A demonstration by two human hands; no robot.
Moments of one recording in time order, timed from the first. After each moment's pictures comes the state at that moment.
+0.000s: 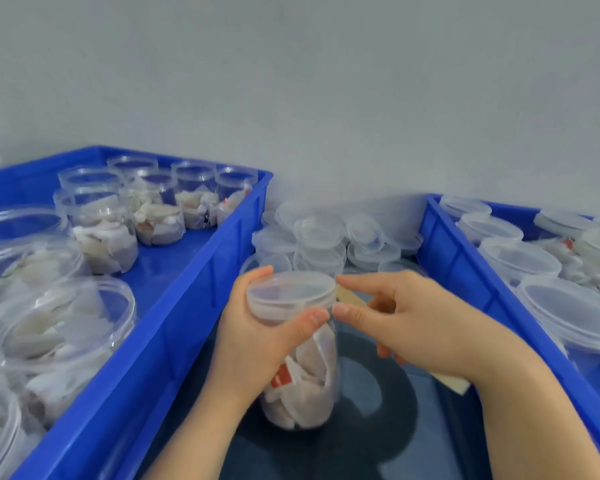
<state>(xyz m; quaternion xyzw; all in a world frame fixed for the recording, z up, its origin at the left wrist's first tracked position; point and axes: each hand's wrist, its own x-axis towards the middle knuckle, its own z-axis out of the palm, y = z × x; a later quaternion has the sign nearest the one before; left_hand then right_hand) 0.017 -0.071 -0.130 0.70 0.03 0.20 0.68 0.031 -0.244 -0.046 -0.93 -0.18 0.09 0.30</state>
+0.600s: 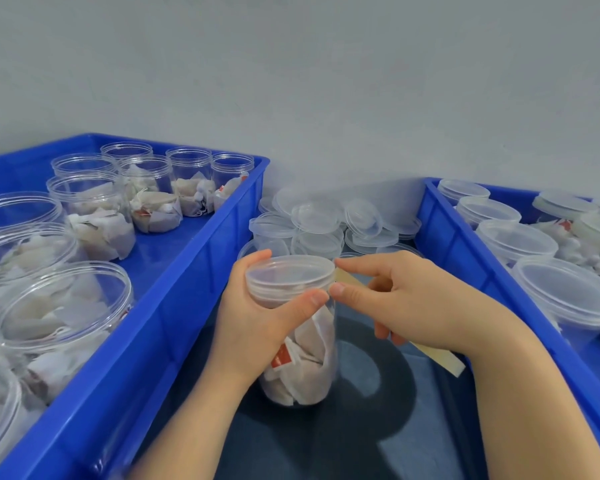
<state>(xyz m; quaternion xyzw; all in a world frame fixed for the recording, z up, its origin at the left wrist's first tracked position) 0.018 -0.072 -0.130 0.70 0.01 0.21 0.68 0.033 -0.244 -0.044 -0.93 -0.18 0.11 0.30</state>
